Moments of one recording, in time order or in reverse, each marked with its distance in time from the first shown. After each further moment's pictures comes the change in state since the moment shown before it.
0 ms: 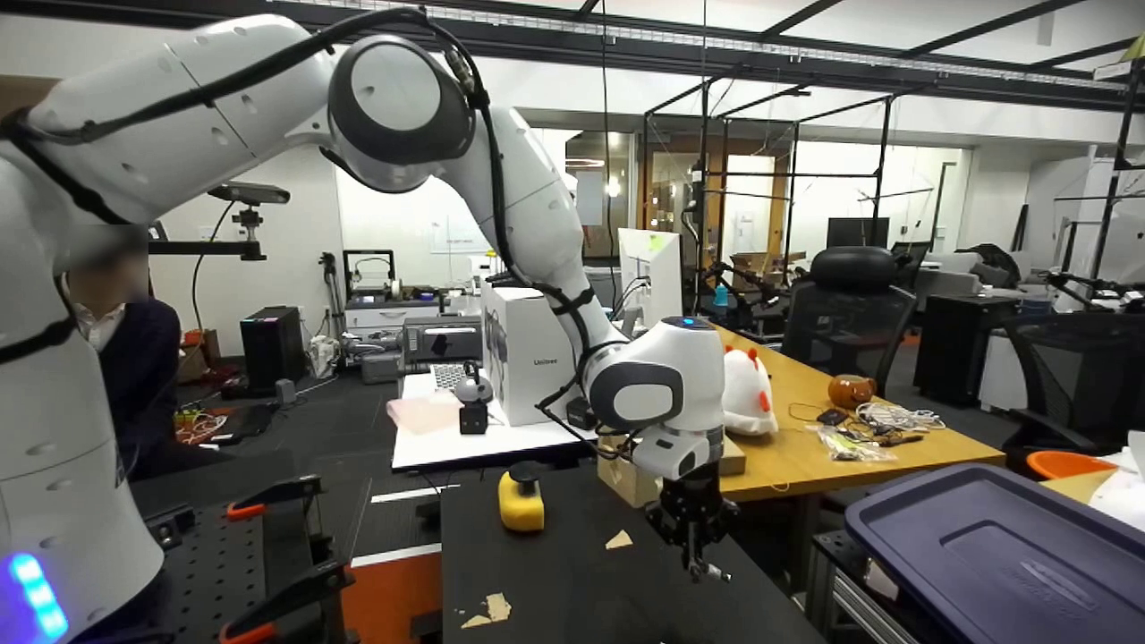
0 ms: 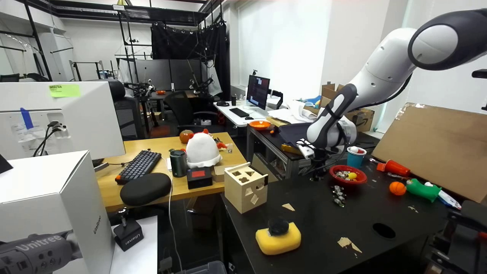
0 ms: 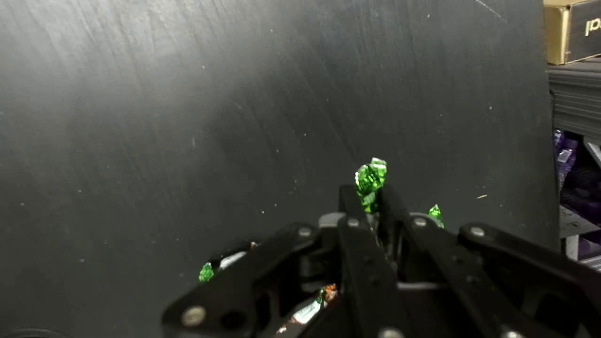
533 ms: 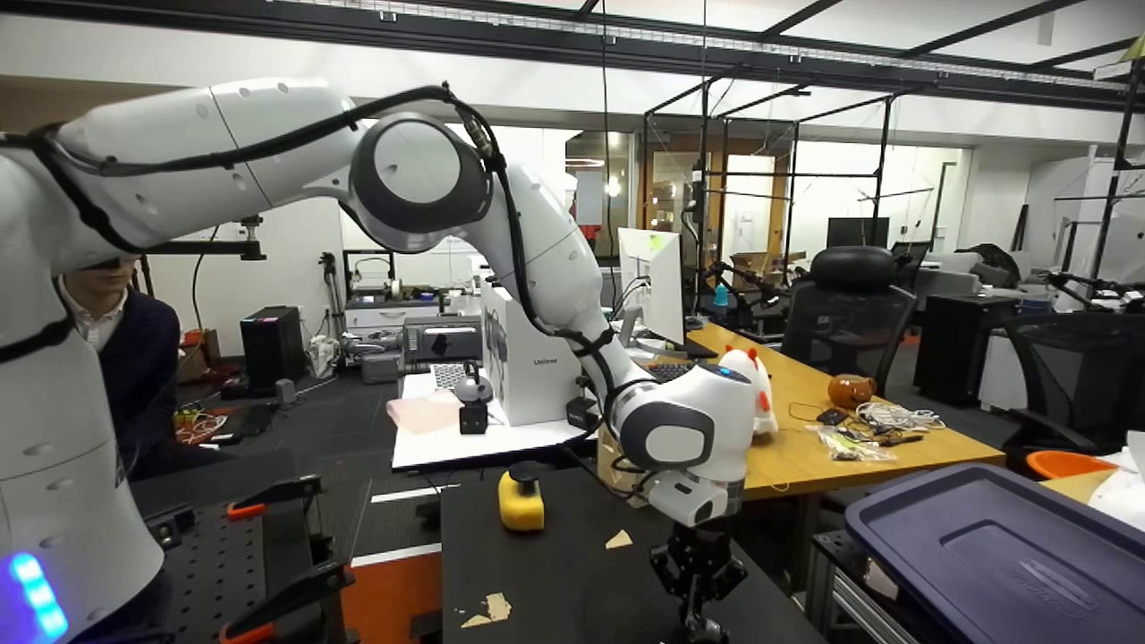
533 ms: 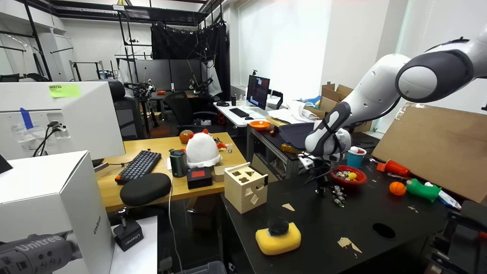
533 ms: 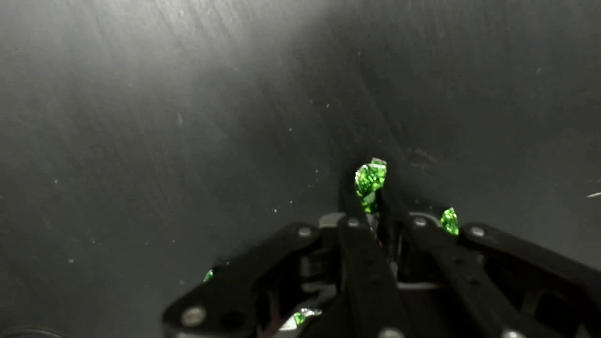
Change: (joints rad) arm -0.019 0.208 -0.048 0.261 -0.010 -0.231 0.073
